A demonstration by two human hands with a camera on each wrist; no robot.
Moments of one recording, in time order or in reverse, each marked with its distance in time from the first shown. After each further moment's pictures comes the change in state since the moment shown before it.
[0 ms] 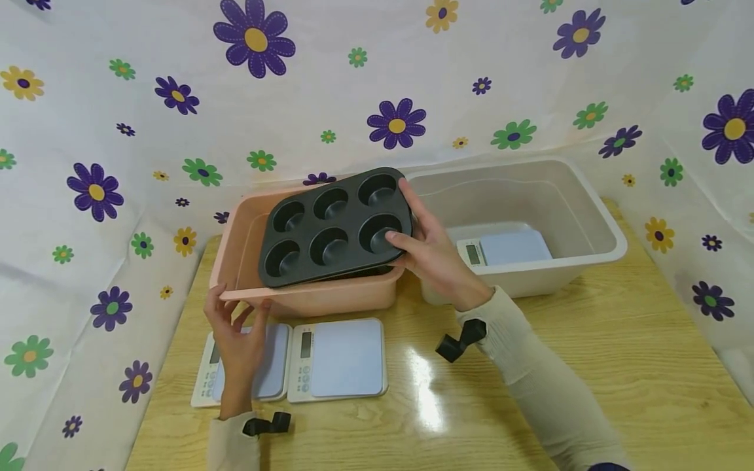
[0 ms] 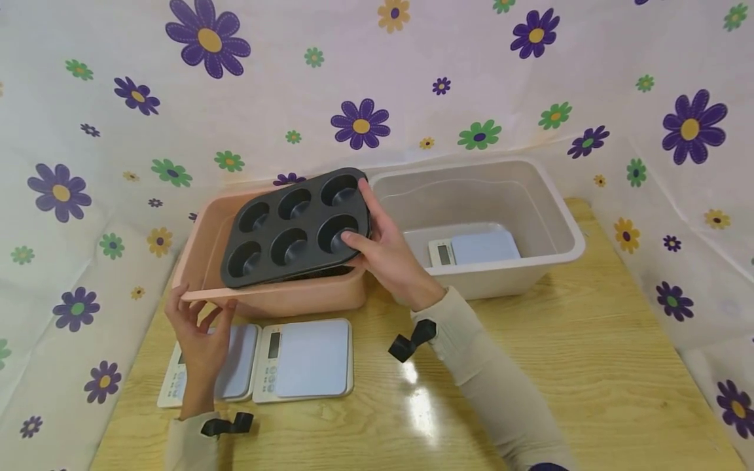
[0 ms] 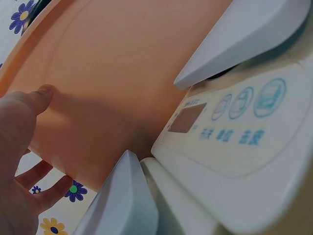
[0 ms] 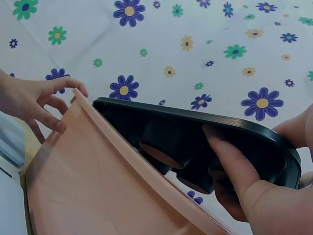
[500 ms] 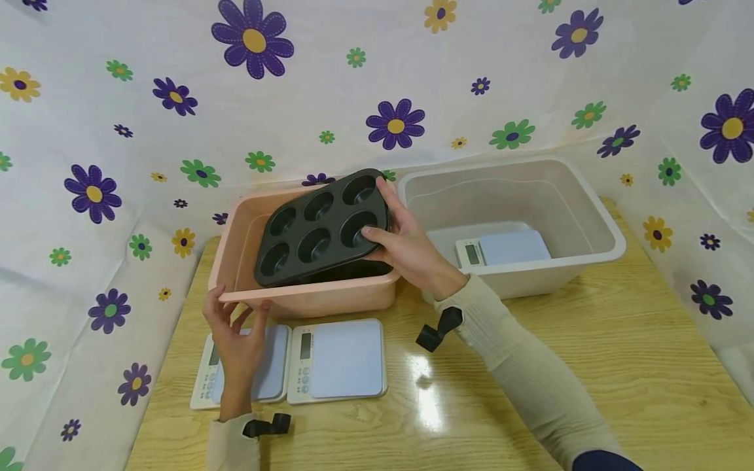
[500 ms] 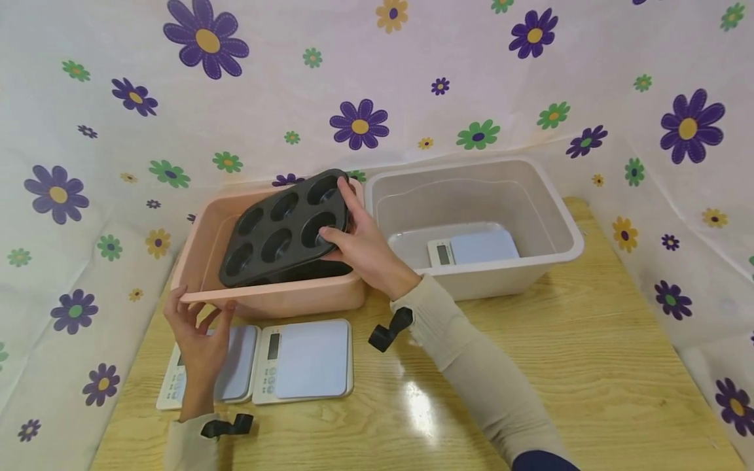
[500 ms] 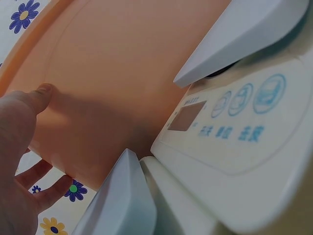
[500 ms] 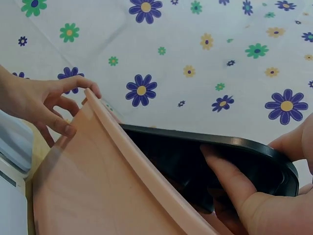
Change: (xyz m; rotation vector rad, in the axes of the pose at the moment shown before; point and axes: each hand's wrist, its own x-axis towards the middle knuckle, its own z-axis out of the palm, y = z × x) left_hand -0.001 0.000 -0.001 0.036 -0.003 0.020; right_hand 0.030 0.009 0.025 -0.044 0.061 0.111
